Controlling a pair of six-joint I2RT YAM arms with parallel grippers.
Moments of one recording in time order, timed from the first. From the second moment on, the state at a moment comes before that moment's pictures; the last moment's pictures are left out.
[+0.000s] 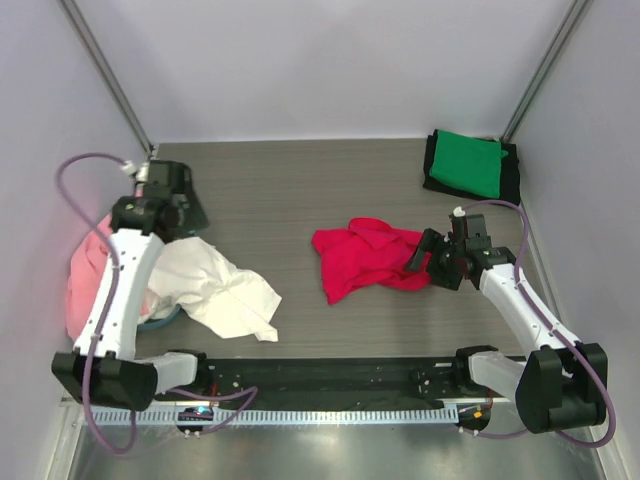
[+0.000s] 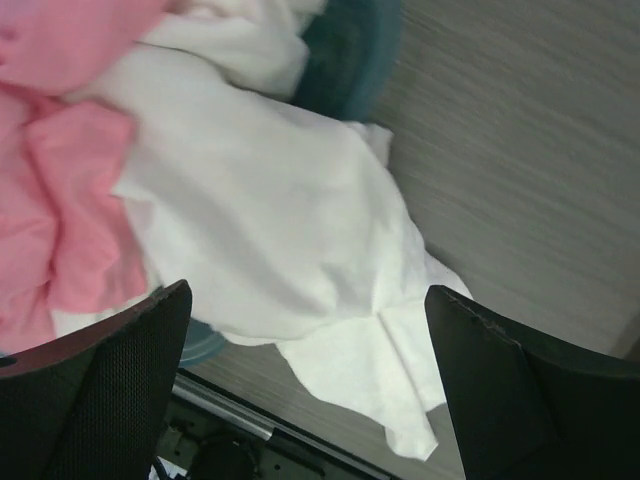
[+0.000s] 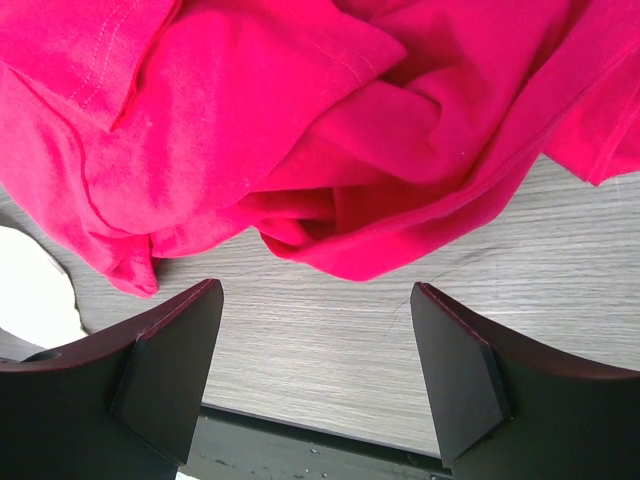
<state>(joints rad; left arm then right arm) -0.05 1.21 1.39 -1.13 -0.44 -0.48 0.10 1.10 0.71 -0.60 -0.22 0.54</state>
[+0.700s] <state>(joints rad) -0.59 1.90 1.25 -1.04 -0.52 -0.47 0.10 1.10 0.70 -0.60 -0.22 0.54</state>
